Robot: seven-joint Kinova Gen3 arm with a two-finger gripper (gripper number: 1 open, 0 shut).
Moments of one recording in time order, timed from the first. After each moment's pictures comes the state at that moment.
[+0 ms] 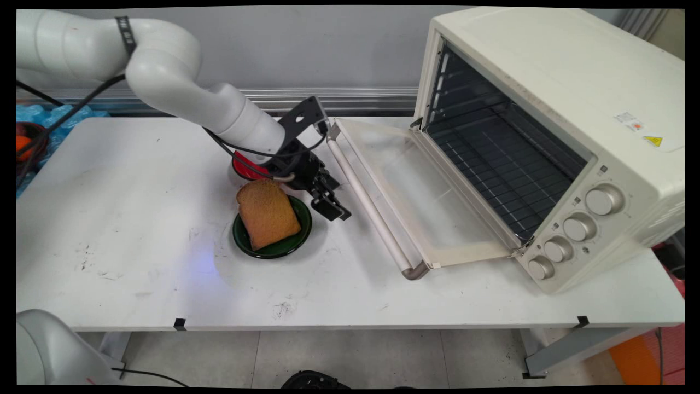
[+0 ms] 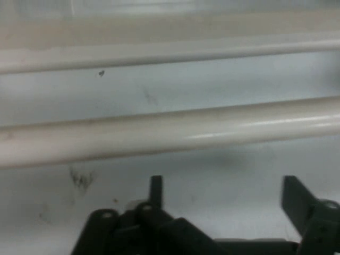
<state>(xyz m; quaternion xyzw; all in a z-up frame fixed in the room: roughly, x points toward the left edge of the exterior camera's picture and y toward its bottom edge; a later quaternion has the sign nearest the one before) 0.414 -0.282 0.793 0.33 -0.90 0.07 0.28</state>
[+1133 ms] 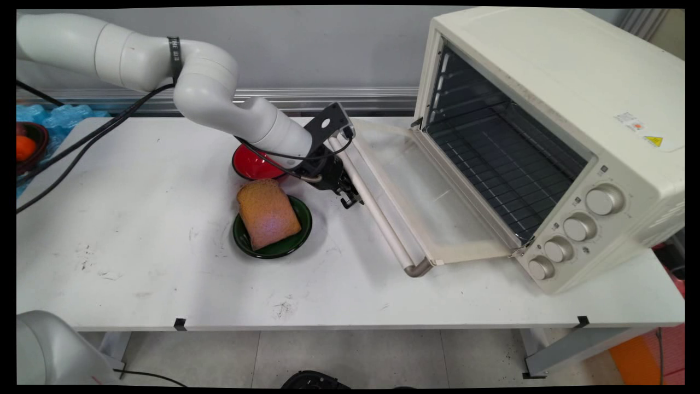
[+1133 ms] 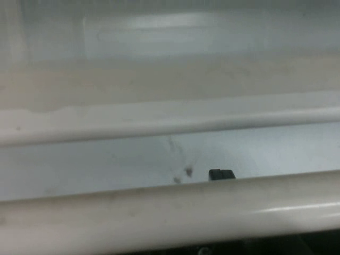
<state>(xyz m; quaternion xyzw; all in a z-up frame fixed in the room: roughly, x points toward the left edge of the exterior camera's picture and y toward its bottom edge) 0.391 -0.315 0.762 0.34 -0.89 0.09 0.31</state>
